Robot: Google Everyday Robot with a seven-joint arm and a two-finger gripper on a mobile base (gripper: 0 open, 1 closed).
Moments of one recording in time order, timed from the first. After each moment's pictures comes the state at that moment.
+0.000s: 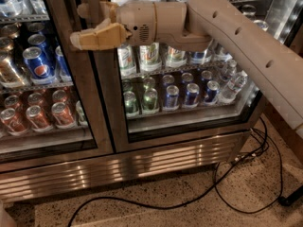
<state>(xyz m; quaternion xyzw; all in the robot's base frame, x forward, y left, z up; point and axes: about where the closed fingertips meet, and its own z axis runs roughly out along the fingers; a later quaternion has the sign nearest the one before) 0.533 0.136 1.042 -0.54 0.43 0.54 0.49</state>
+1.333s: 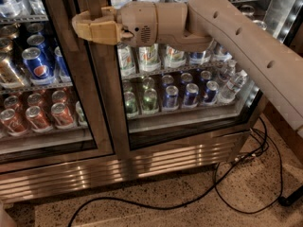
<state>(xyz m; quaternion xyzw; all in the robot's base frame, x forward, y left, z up) 0.532 0.136 1.042 -0.54 0.43 0.54 0.49</state>
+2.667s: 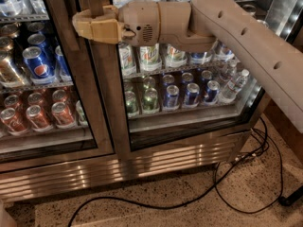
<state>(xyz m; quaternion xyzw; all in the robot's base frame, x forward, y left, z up) 0.522 0.130 1.047 -0.53 0.43 0.54 0.49</state>
